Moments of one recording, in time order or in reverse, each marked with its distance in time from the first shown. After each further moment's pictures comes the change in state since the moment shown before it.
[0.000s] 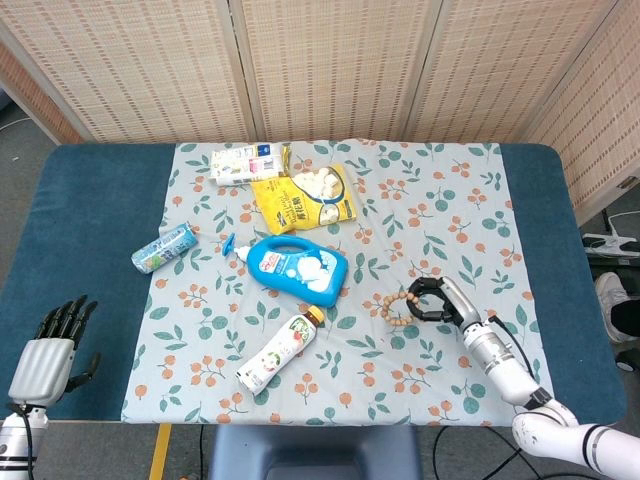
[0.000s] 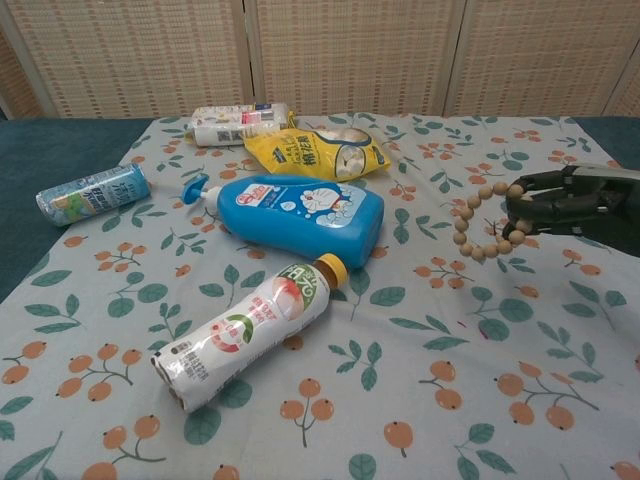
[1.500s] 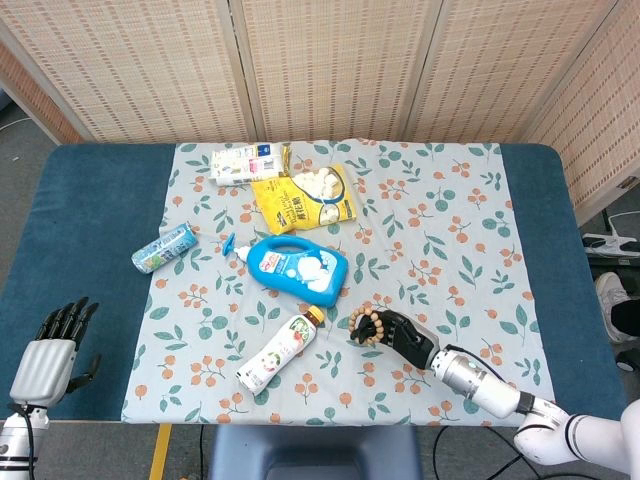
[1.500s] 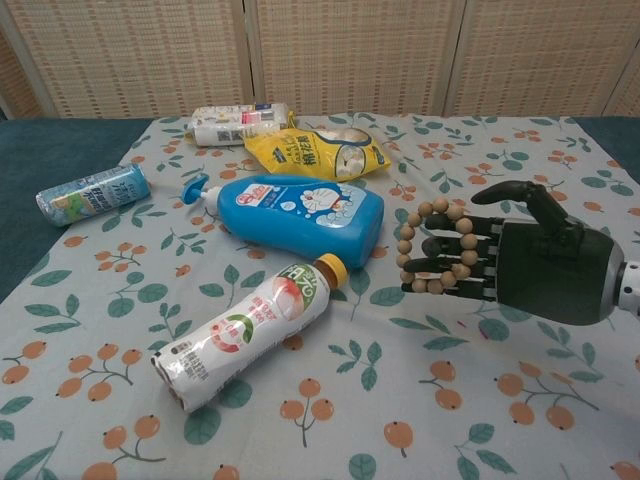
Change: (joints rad) left arm -0.001 0.001 0.004 -0.001 -0.004 -0.009 0.011; right arm 0.158 -0.088 -0.331 0.156 -0.494 0.292 0.977
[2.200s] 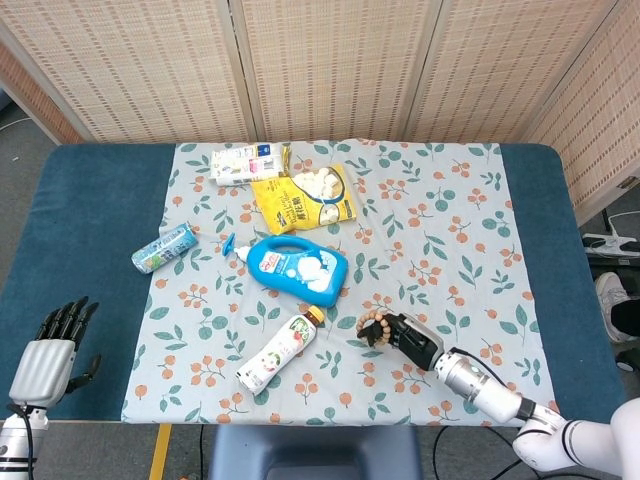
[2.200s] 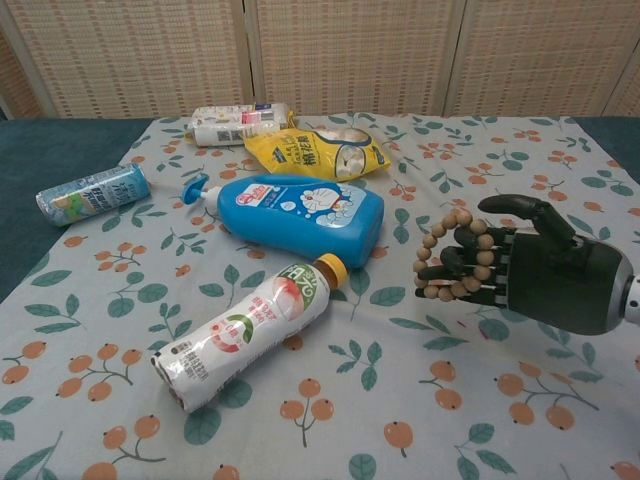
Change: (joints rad) left arm 0.001 -0.001 0.001 0.003 0.008 0.007 -0.004; right arm -0.012 -0.037 -0.045 0.038 0.088 0.035 -0.078
